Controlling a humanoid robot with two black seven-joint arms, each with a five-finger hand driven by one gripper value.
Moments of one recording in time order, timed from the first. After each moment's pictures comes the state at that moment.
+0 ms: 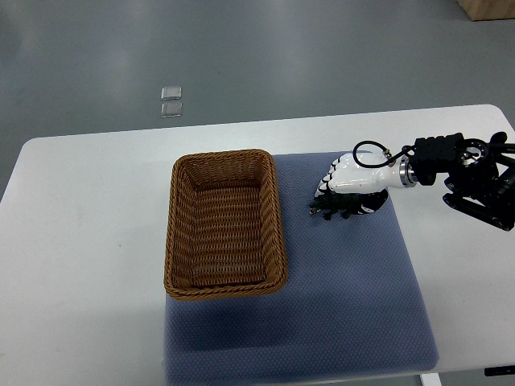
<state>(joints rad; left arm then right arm) 0.00 0.00 -0.05 -0.16 0.06 0.11 0.00 1.10 -0.38 -0.18 0.73 -1.82 -0.19 0.57</state>
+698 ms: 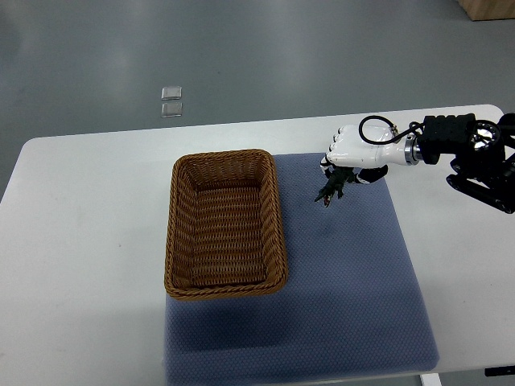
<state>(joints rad) 0.00 0.00 -0.05 -0.16 0.06 0.11 0.00 1.15 -0.40 -0.17 0.71 -1.80 -0.31 0.58</state>
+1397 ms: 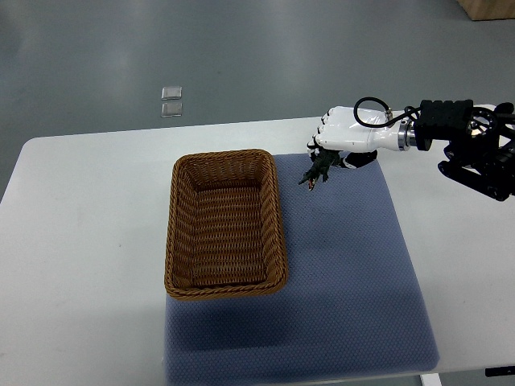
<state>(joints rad) 0.00 0.00 -0.05 -0.16 0.06 0.11 0.00 1.21 -0.38 -0.16 0.71 -1.70 -0.34 0.61</state>
